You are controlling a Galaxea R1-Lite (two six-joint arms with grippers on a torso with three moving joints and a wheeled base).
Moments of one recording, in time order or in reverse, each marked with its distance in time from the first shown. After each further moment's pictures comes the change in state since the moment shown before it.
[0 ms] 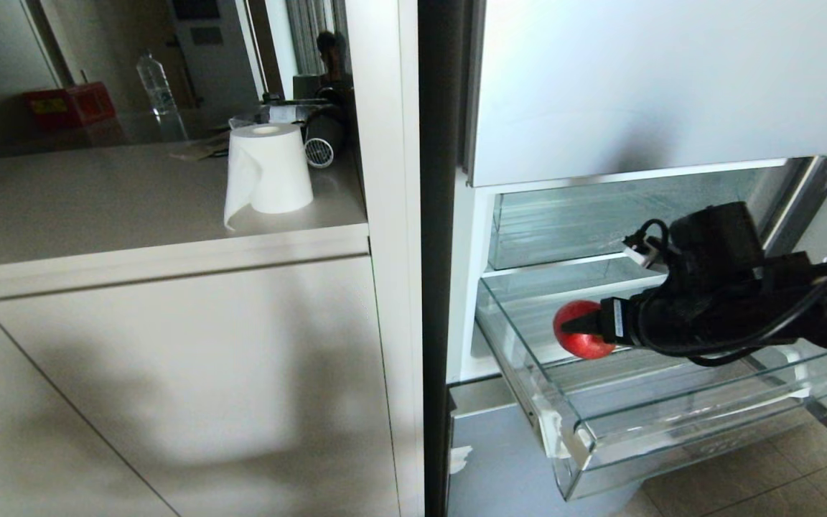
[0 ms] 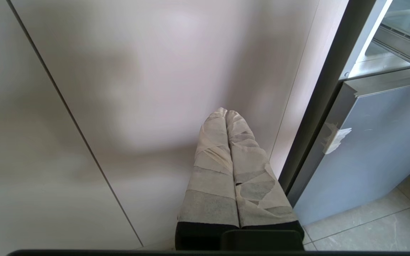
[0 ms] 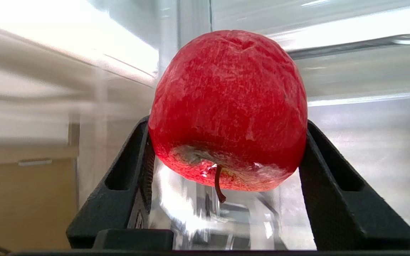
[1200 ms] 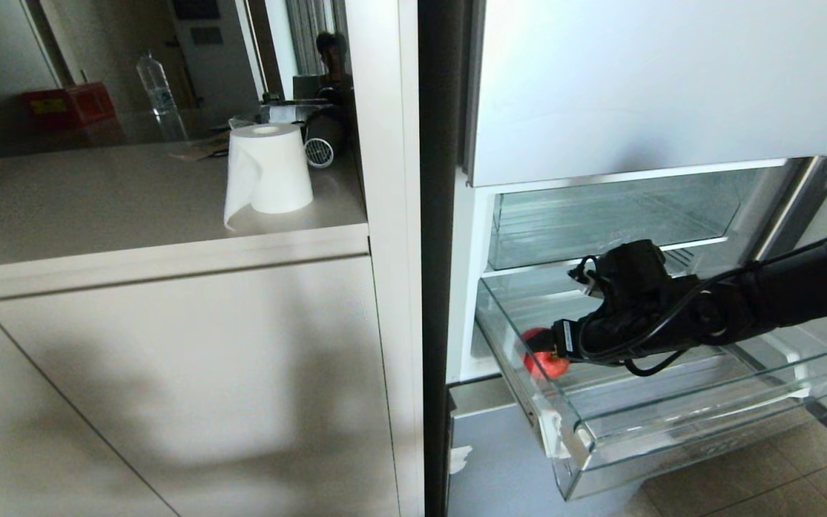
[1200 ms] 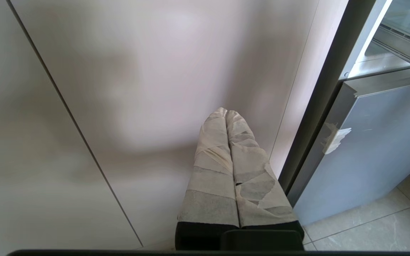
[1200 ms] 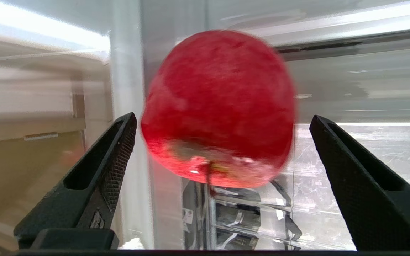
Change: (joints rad) left arm 0.000 0.000 0.000 0.000 0.000 0.000; right arm 0.013 0.316 -0.164 -0.004 0.077 0.003
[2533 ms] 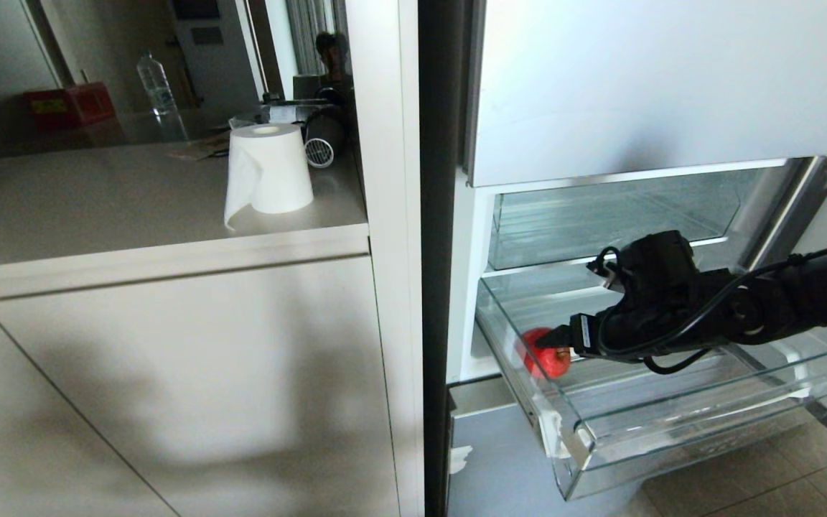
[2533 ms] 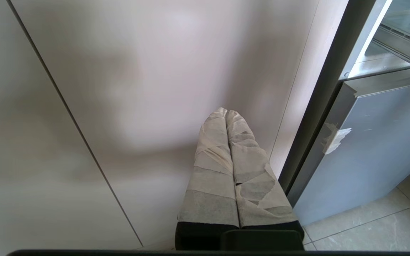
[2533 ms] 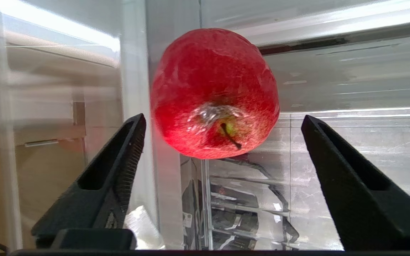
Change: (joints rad) left arm 0.000 0.000 0.000 0.000 0.000 0.000; right arm -0.026 -0.079 0.052 0.001 -0.003 -0.006
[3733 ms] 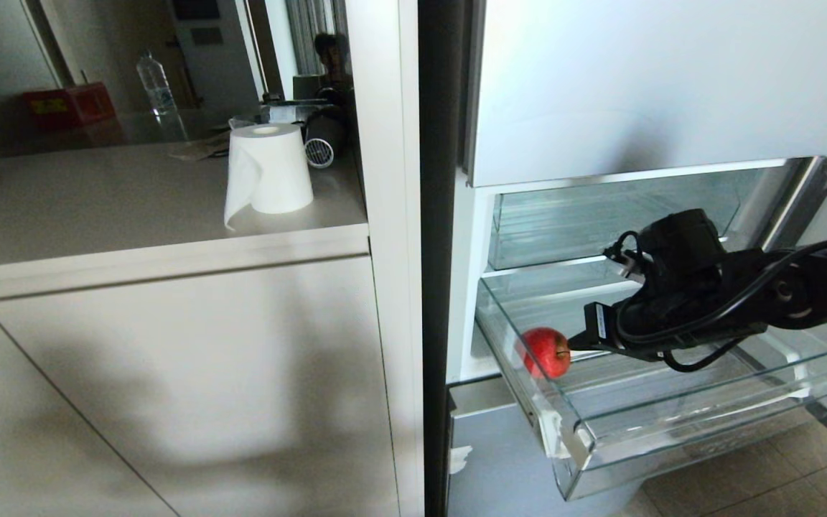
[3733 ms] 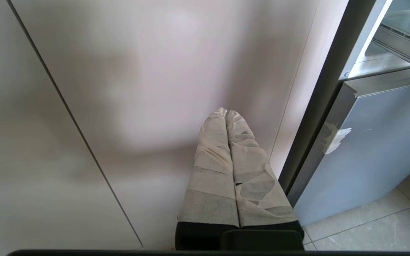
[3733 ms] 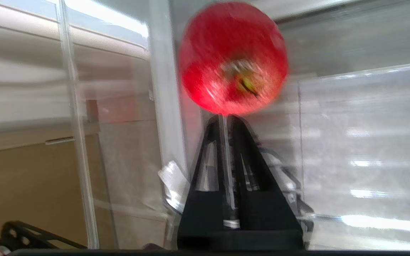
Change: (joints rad) left arm 0.000 0.000 0.000 0.000 0.000 0.000; right arm 0.015 -0.112 -0.014 0.147 -0.005 0.072
